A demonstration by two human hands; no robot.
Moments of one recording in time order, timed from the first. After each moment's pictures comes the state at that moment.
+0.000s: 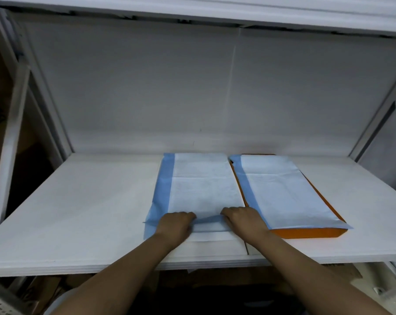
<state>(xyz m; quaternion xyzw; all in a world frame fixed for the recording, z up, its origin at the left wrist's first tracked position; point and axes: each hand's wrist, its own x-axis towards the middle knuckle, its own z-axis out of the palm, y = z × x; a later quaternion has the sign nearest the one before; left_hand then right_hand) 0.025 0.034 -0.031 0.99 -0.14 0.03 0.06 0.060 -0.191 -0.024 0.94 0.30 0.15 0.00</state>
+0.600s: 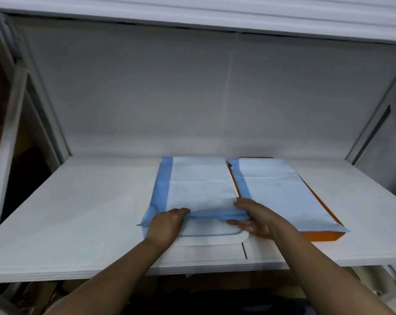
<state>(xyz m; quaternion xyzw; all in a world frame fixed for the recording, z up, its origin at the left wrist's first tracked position) 0.031 0.052 -0.042 0.95 -0.16 0.20 0.15 0.065 -0.211 0.027 0.63 -0.17 -0.25 -0.71</state>
